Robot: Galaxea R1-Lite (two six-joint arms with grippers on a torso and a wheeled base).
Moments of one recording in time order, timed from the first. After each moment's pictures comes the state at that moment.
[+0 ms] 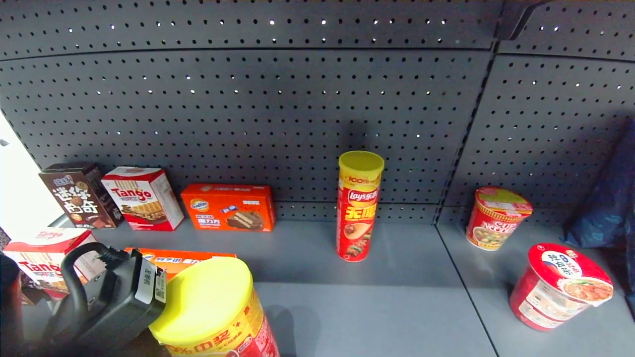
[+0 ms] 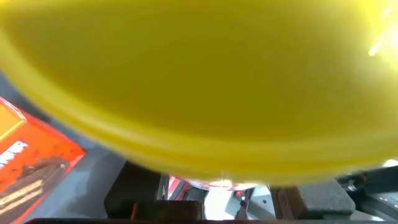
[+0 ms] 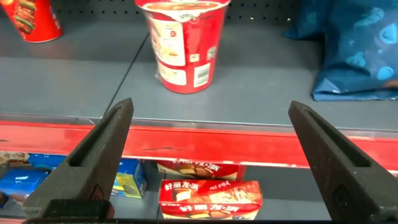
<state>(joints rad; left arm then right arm) -0.70 1.15 -0.46 -0.25 -0.34 0.04 0.00 0.00 0.00 0.00 0.02 0.00</state>
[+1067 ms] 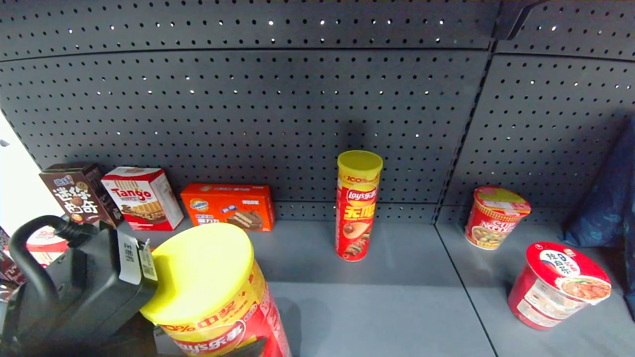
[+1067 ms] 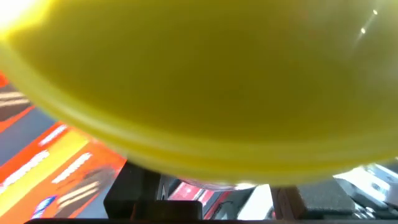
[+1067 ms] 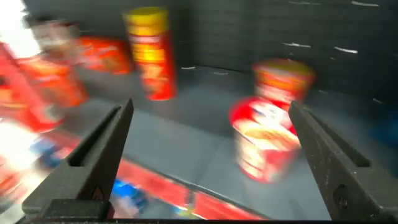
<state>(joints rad) -0.89 1.14 -0.57 -0.19 0.02 0.05 0.23 0.40 -0.47 0.00 0.22 0.05</state>
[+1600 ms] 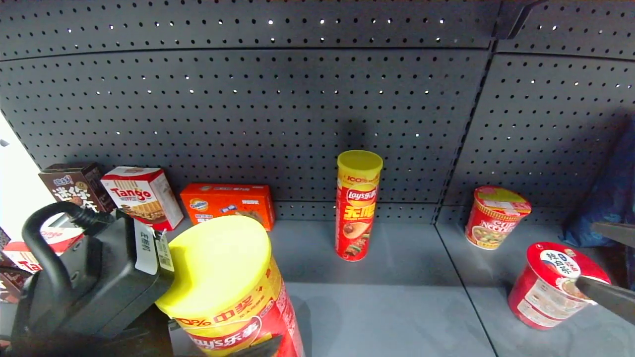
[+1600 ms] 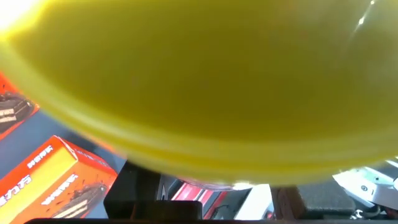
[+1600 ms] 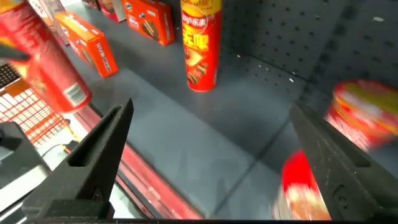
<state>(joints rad) -0.90 1.17 -0.62 -0.19 -0.01 0.05 0.45 0.88 -0.58 -0.17 0.25 -0.06</state>
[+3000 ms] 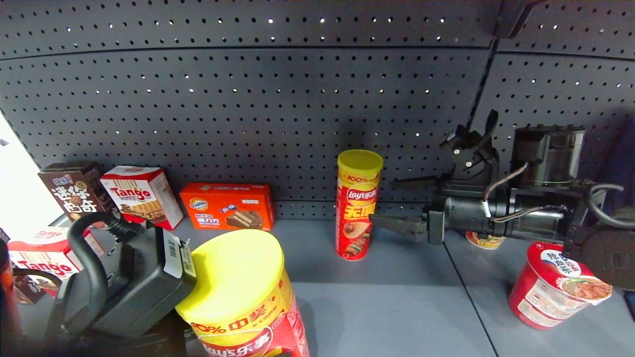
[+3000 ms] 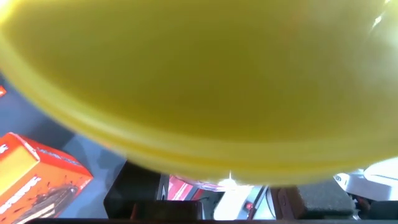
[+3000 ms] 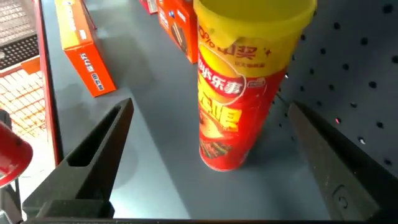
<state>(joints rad) -0.89 1.20 -0.60 -0.20 -0.09 -0.01 0.49 1.69 -0.94 -0.57 0.54 -0.18</state>
